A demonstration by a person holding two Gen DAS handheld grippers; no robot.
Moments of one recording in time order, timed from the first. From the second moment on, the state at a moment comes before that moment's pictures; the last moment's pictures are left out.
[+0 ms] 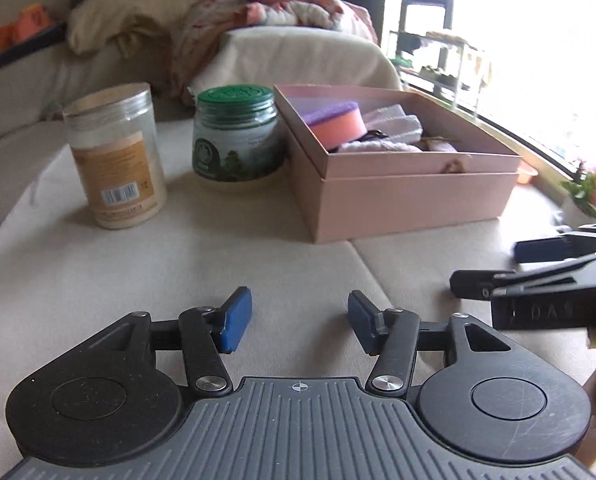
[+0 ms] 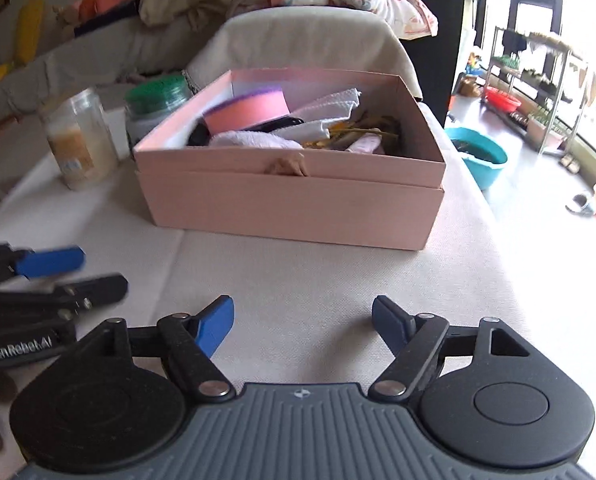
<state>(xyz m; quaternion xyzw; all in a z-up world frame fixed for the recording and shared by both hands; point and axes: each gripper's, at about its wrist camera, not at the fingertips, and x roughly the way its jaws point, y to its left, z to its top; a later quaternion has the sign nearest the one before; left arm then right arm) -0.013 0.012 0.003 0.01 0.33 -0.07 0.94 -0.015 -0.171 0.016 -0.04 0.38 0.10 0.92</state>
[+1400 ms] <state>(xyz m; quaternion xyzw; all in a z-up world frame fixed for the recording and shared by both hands) -0.002 -0.003 0.000 0.00 0.32 -0.02 0.95 -0.004 -0.179 0.002 -0.02 0.34 0.05 0.94</state>
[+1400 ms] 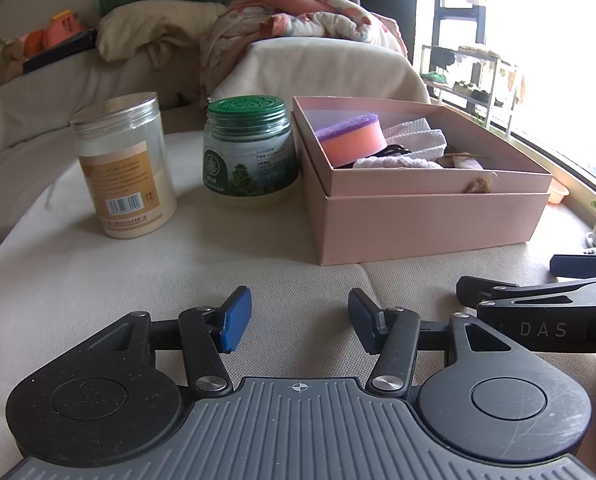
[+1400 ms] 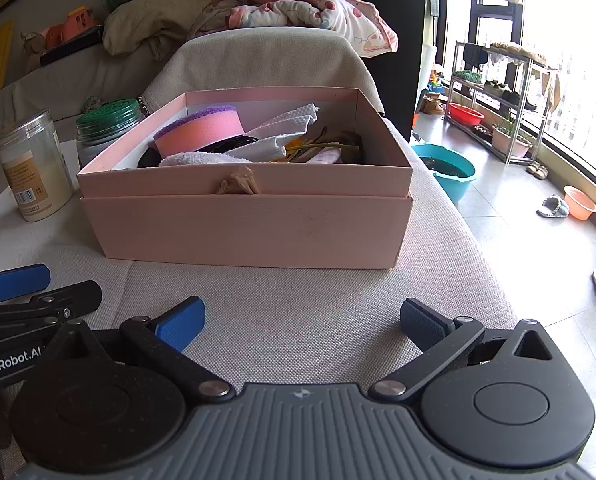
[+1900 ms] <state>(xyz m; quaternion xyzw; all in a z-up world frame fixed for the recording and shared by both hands) -0.002 -0.002 0.000 0.00 0.32 -0.02 0.95 -0.004 -0.179 0.002 -0.02 0.34 0.05 0.94</state>
